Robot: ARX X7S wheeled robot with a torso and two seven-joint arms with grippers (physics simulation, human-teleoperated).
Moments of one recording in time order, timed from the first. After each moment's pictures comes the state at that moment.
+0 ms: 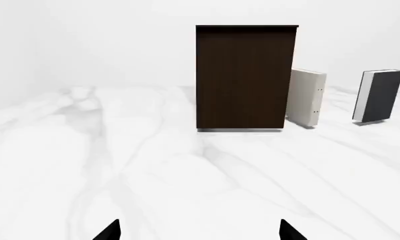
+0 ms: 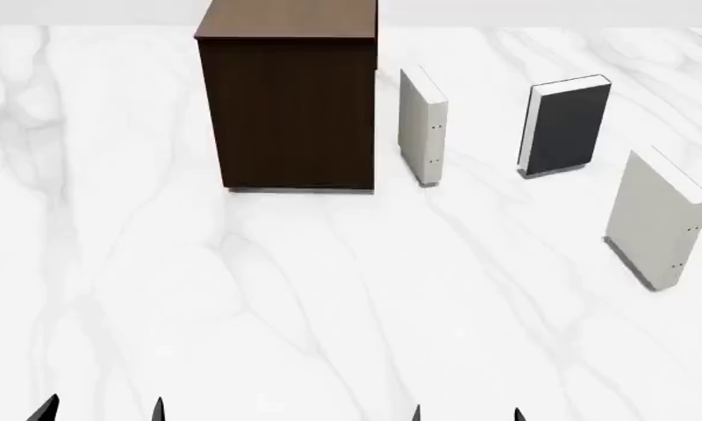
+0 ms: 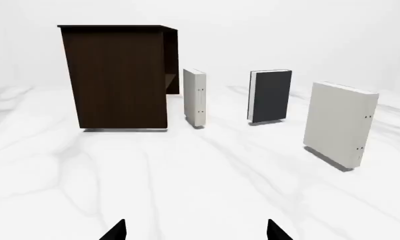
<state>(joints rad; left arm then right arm) 0.00 0.00 0.00 0.00 0.00 0.00 0.00 0.00 0.00 0.00 0.00 0.00 0.00 0.00</state>
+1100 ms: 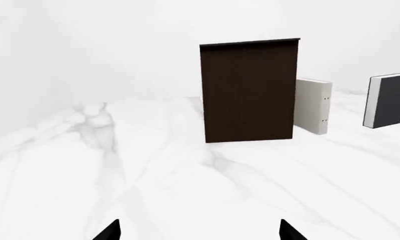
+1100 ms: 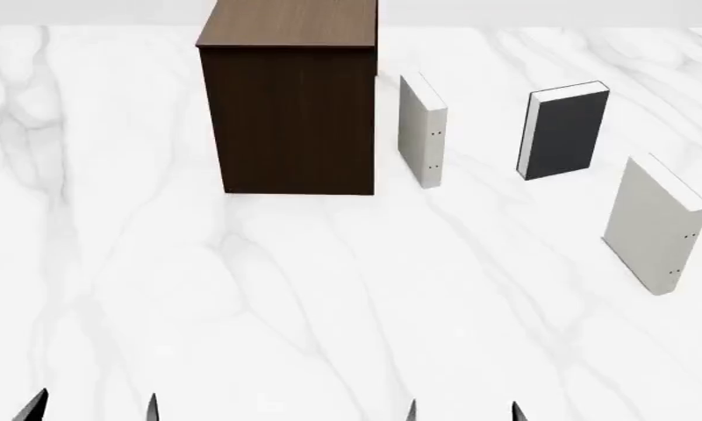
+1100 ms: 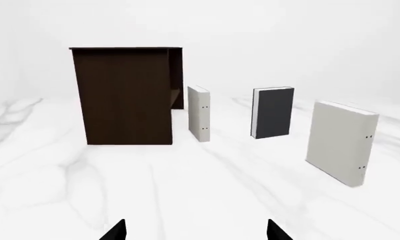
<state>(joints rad) 0.01 -0.08 0.10 0.02 -0.01 0.03 -0.12 -0.01 0.08 -0.10 -0.02 0.08 -0.04 0.08</state>
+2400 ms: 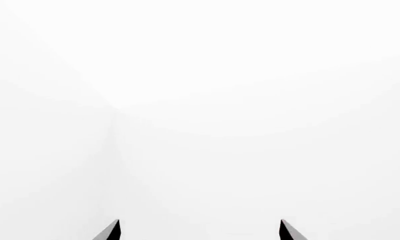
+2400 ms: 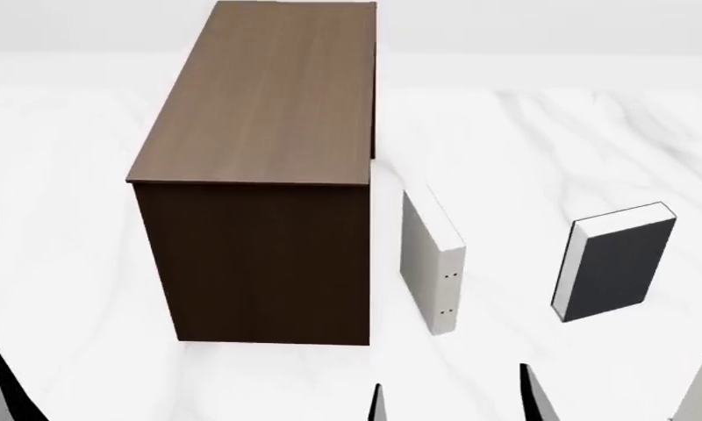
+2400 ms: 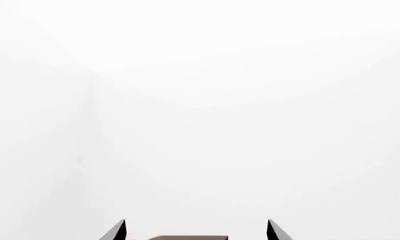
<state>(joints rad) 0.11 -0.15 0.10 0.22 0.27 0.69 -0.47 -0.11 0.16 -0.21 -0.17 0.13 -0.70 0.03</state>
